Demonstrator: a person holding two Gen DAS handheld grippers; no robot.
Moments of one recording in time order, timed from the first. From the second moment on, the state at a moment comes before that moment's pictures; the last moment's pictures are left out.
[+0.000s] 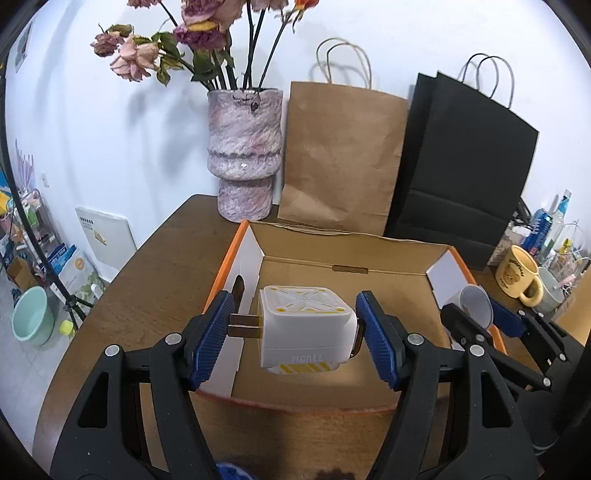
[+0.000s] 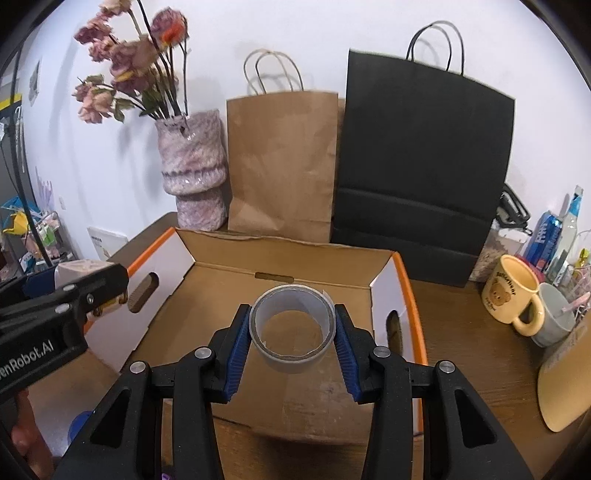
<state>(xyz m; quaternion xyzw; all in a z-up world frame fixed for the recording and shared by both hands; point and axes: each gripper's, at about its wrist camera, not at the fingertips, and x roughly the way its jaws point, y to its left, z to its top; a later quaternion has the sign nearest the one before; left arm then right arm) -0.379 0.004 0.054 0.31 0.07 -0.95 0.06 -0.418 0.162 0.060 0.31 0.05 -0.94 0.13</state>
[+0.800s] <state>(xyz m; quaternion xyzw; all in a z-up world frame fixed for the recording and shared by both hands) -0.415 -0.007 0.029 0.34 0.06 -0.93 0.07 -0.451 0.176 0.036 0.37 0.04 -0.92 0.11</state>
